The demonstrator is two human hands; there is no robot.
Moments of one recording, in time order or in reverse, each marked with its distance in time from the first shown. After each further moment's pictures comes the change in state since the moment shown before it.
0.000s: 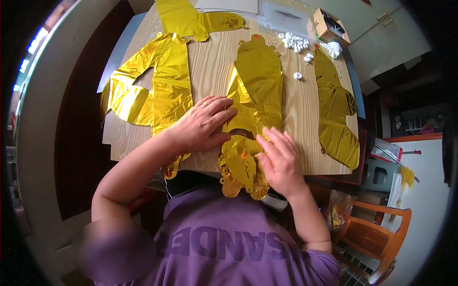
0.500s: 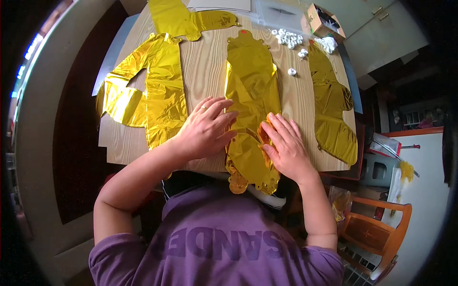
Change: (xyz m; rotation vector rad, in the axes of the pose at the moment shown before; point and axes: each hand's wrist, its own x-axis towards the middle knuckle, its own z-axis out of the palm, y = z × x) left_hand 0.010 0.024 0.019 0.042 0.125 -0.050; right_hand 0.004 0.042 -0.011 -0.116 -0.173 0.009
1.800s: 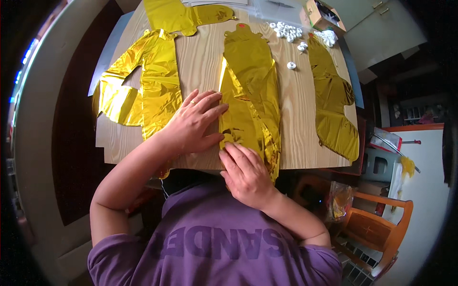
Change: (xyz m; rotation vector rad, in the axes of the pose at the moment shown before) left_hand -0.007 -0.010 -0.017 0.055 -0.224 -0.111; right_hand -0.008 -0.096 0.036 0.218 0.214 -0.149
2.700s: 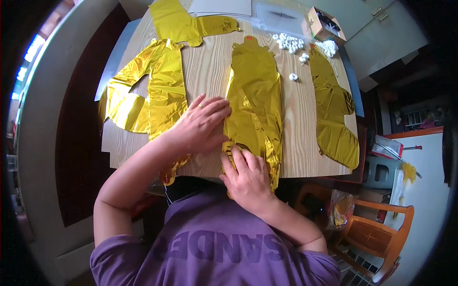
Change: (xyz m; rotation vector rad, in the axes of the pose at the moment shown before) left_hand 0.010 -0.017 -0.003 0.032 -0.038 0.043; right_hand 0.012 -0.009 0.006 -0.264 -0.121 0.079
